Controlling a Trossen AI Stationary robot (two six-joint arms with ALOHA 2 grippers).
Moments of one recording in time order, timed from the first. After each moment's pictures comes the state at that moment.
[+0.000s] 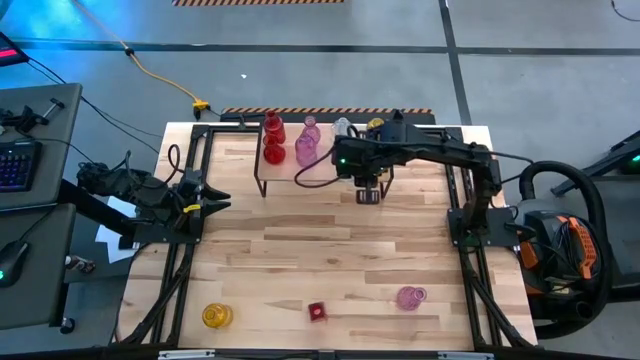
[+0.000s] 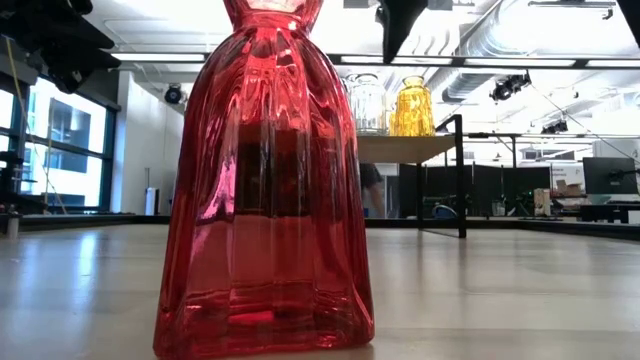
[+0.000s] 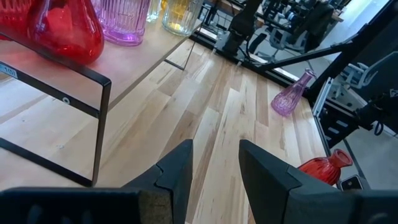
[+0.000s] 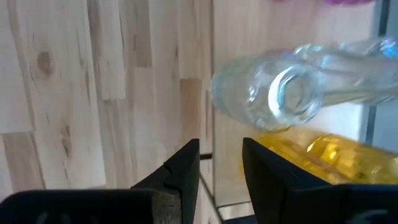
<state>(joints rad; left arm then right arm) -0.38 0.13 0.50 -0.74 -0.48 -0.57 -0.10 1.88 2.13 -1.57 0.20 -0.12</state>
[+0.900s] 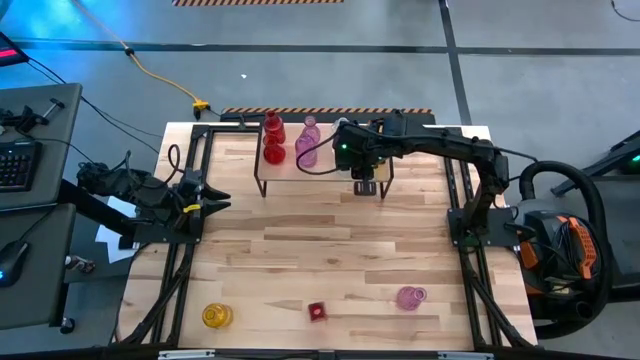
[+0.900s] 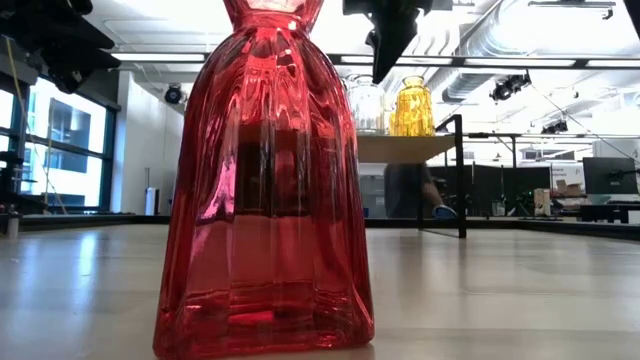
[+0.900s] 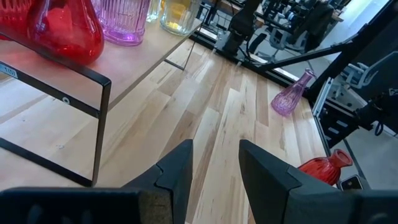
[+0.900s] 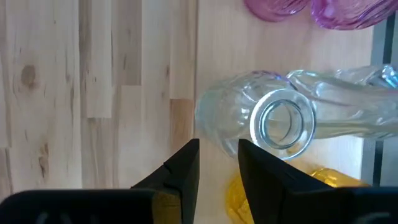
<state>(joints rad) -0.38 0.13 0.50 -0.74 -0.48 -0.57 -0.19 1.81 1.93 -1.35 0.12 -0.27</state>
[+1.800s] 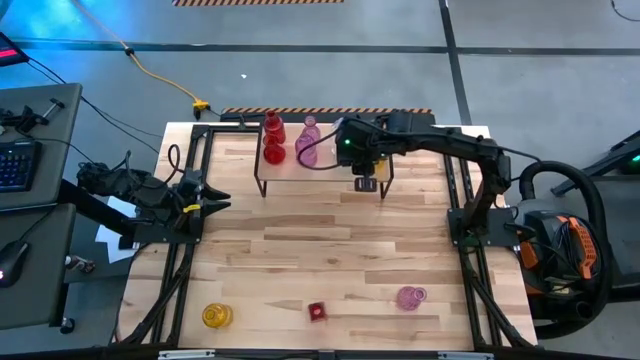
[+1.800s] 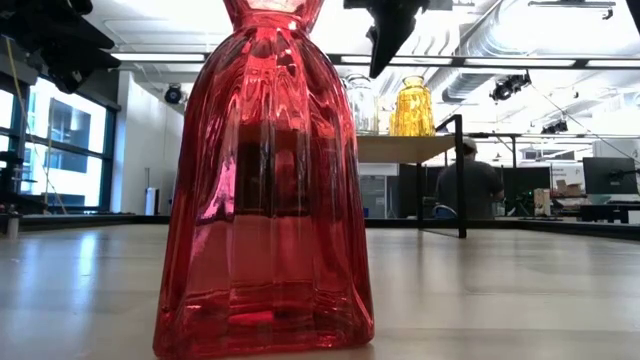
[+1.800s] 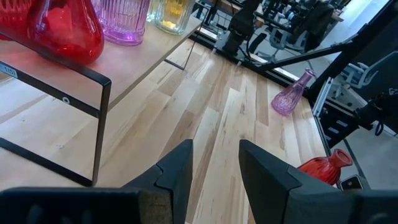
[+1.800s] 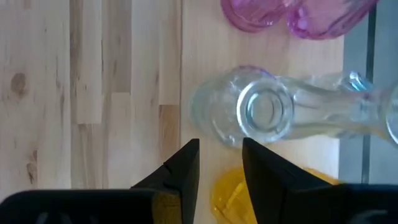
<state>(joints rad) -0.38 0.13 0.50 -0.74 -0.48 -0.57 -0.20 1.79 1.95 -1.33 0.15 -0.29</state>
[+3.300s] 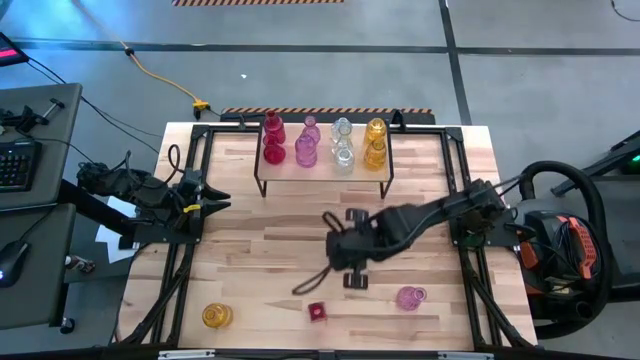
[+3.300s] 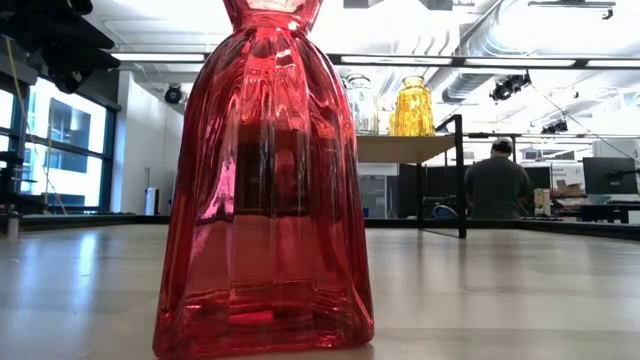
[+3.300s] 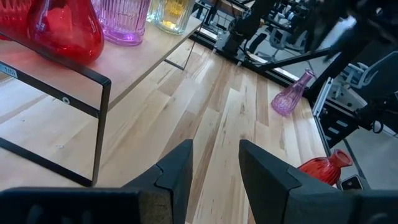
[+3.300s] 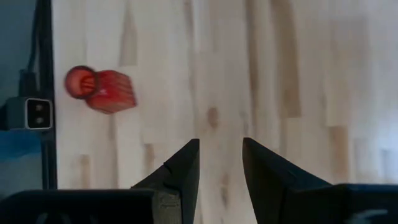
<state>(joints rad) -0.38 0.13 0.50 -0.74 -0.48 -0.57 0.38 1.93 2.08 -1.34 0.18 0.39</state>
